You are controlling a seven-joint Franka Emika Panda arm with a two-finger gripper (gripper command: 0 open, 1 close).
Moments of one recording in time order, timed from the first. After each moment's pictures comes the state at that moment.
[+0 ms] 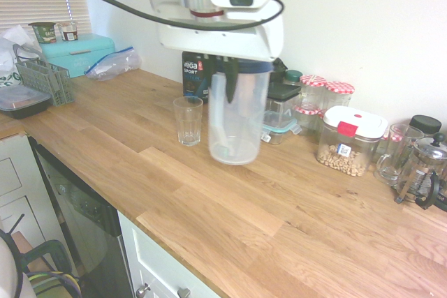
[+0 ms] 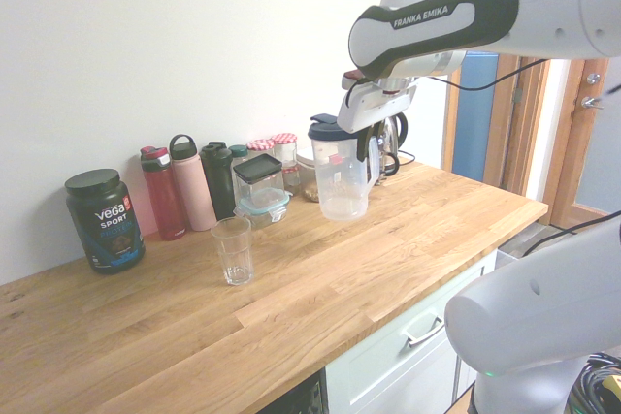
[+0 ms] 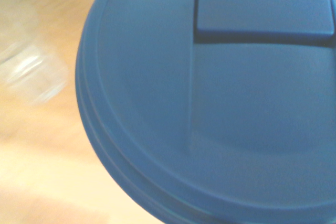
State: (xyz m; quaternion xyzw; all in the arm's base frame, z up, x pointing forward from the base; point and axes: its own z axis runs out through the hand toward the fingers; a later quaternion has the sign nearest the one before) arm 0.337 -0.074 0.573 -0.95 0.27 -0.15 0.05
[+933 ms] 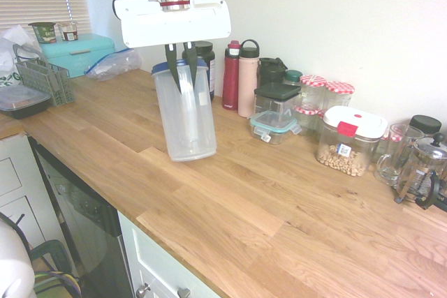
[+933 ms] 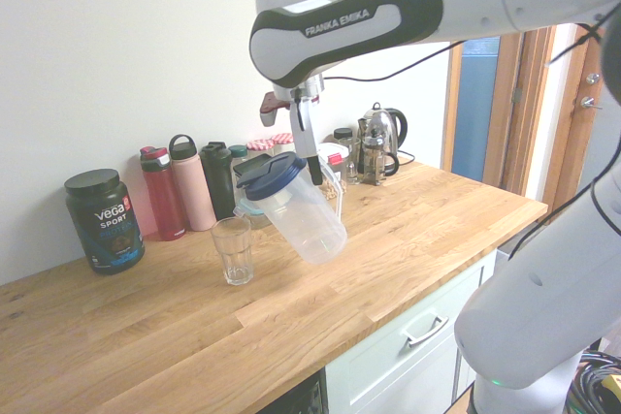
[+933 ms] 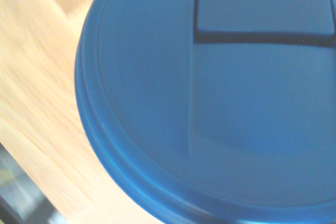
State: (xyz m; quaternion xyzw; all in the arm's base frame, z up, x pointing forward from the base) arm 0.417 0.050 0.559 -0.99 -0.07 0.00 -0.14
